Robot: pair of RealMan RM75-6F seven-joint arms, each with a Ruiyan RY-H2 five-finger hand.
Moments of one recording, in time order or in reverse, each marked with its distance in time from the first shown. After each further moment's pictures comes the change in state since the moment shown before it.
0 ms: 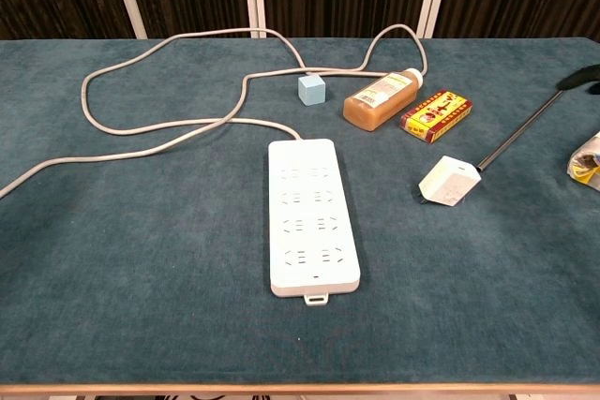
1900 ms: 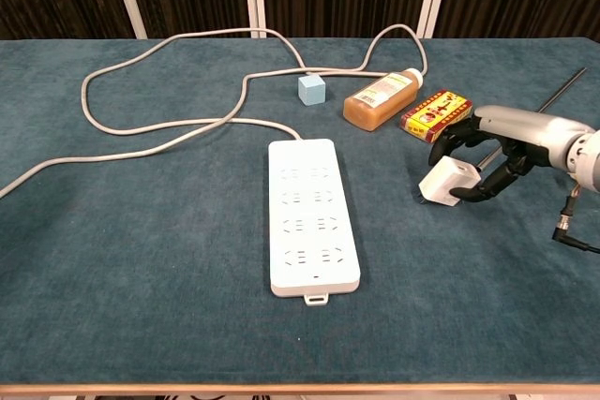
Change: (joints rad) left arm -0.001 0.000 -0.003 -0.014 -0.029 -0.017 0.038; right arm 0.244 -0.380 0.036 0.308 0.254 -0.163 -0.147
